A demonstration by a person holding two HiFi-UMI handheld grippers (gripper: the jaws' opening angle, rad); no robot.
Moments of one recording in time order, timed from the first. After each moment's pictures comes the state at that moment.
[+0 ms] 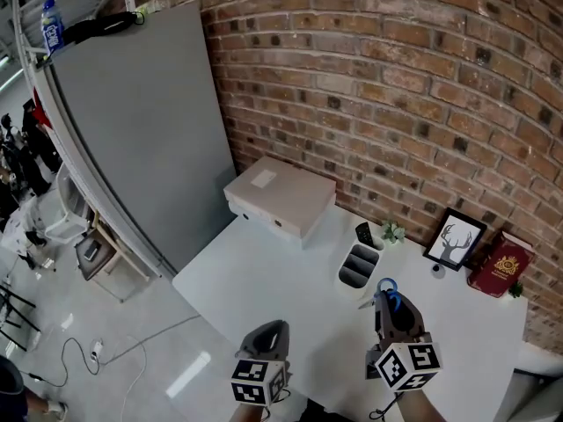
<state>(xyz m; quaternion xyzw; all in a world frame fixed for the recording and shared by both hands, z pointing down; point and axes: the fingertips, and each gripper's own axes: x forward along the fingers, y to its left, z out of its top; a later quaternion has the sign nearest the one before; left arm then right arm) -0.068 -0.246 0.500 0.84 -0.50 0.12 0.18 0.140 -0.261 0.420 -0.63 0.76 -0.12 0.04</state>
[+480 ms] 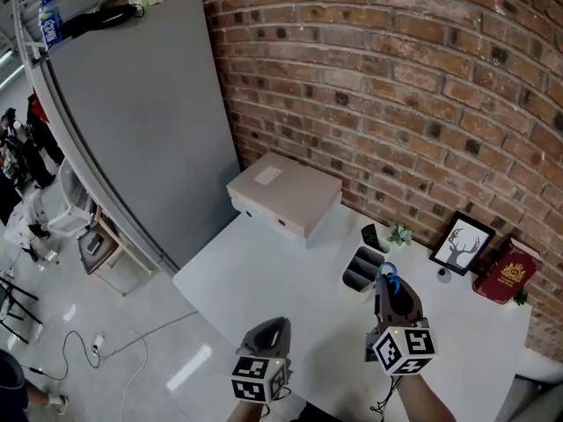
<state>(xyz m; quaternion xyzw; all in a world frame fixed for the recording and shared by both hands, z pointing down) -0.066 -0.265 0.506 0.83 -0.50 0.13 0.19 0.145 -0.316 0.427 -0.63 0.77 -0.09 0.04</state>
